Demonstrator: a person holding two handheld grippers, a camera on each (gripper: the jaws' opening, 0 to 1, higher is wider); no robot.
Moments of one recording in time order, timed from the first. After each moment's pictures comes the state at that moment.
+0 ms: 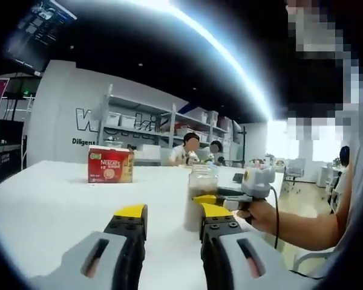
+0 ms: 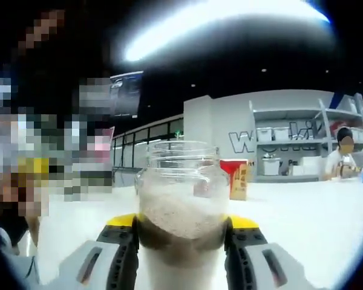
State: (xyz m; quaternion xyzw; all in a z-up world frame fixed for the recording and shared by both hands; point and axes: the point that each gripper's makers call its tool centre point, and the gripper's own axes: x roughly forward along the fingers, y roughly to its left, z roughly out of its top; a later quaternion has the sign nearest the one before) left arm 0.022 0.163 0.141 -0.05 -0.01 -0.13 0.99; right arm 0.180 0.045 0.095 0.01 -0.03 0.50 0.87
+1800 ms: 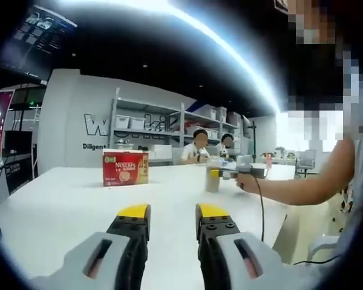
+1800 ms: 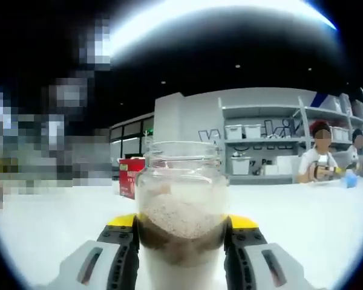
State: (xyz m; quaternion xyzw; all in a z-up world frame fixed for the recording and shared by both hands) left arm 0.020 0.192 0.135 -0.02 -0.01 -0.09 1.00; right arm 0.442 -0.089 0.096 0.00 -0.03 0.43 0.90
